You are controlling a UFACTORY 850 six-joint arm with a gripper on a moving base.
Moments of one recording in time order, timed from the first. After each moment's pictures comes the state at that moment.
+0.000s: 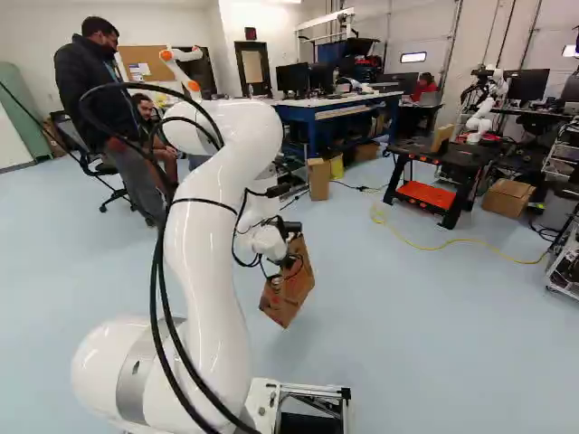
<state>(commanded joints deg) -1.7 -49.0 -50.4 -0.3 29.4 0.0</state>
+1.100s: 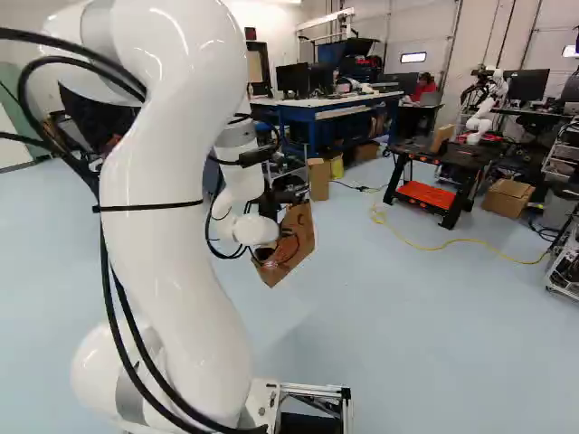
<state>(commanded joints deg) -1.9 -21.1 -29.4 -0.3 45.4 0.0</state>
